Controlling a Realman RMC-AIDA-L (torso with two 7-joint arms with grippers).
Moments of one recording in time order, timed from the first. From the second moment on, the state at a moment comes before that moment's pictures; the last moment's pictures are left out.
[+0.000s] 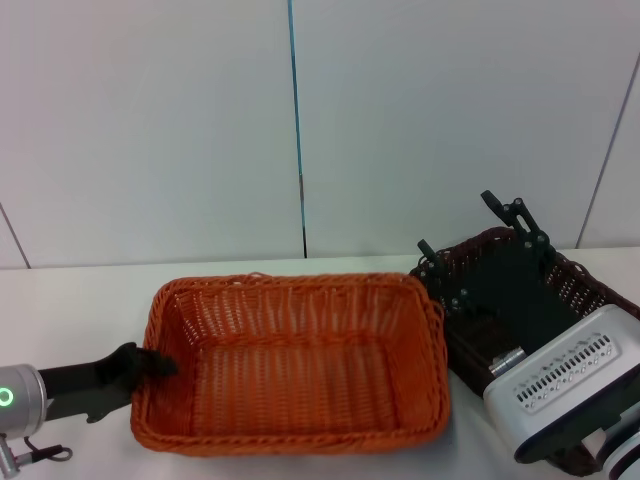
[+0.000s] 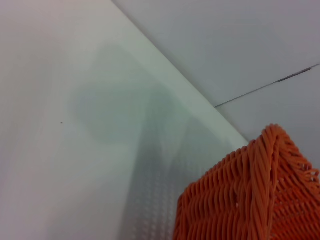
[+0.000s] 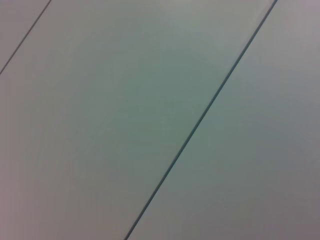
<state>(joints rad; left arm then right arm) -0.59 -2.07 -2.51 -0.67 2.22 -1.10 0.51 0.26 2.01 0.88 1.15 -2.23 -0.62 2.14</state>
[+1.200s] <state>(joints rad) -0.61 -2.06 -2.50 -0.56 2.19 -1.05 0.59 0.28 2.00 0.88 1.13 -2.22 -0.62 2.14</state>
